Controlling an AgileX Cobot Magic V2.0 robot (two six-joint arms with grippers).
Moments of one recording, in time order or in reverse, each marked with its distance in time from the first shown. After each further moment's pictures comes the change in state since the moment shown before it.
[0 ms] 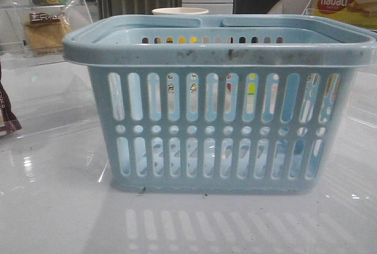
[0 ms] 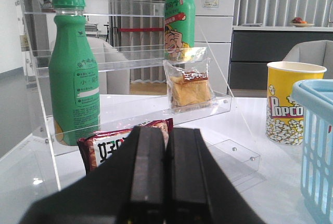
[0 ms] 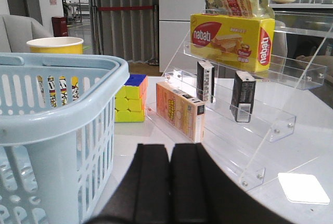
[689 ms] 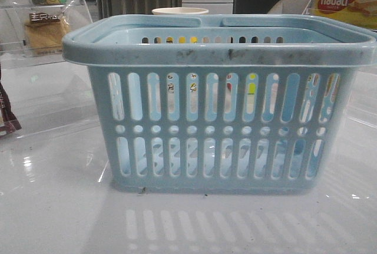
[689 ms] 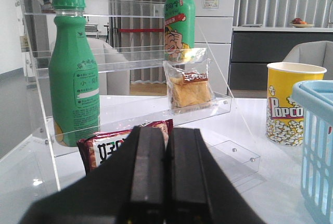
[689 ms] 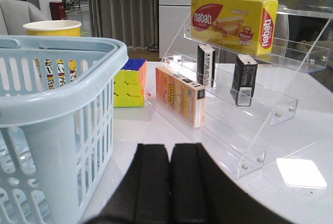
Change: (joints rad) left arm 0.000 0.000 0.000 0.000 -0.003 0.000; right arm 0.000 0.000 0.000 0.000 0.052 0.000
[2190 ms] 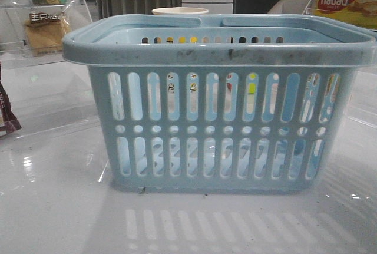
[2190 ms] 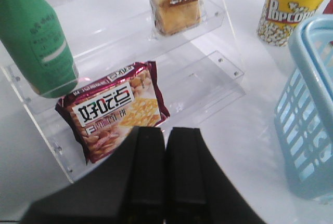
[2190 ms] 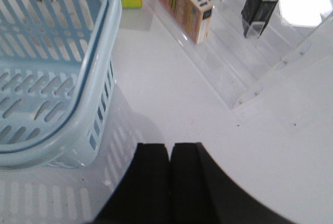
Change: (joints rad) left arm 0.000 0.771 -0.856 -0.001 0.754 0.000; right arm 0.000 0.784 -0.848 0.000 0.736 0.000
